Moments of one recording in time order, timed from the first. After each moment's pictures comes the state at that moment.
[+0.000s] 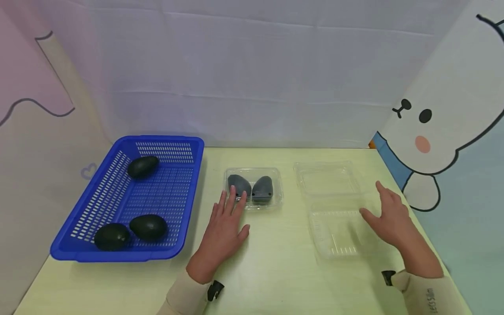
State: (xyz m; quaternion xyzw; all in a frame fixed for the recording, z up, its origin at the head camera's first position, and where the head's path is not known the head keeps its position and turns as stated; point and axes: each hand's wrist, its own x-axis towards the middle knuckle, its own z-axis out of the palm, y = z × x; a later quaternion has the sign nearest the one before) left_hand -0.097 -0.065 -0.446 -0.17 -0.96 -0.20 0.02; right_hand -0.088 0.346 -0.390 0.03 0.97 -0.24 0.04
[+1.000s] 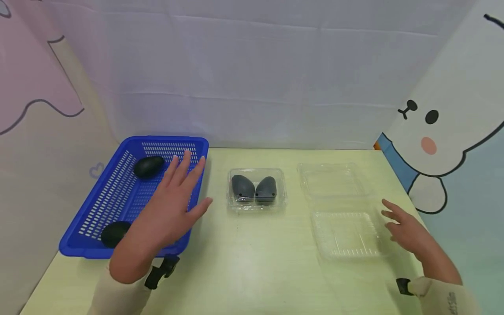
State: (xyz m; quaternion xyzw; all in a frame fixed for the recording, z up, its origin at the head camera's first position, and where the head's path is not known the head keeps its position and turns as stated) left_hand -0.088 -0.153 -0.306 -0.17 -0.96 -0.21 0.00; right_hand -0.084 0.395 -0.415 0.04 0.92 -0.36 0.17
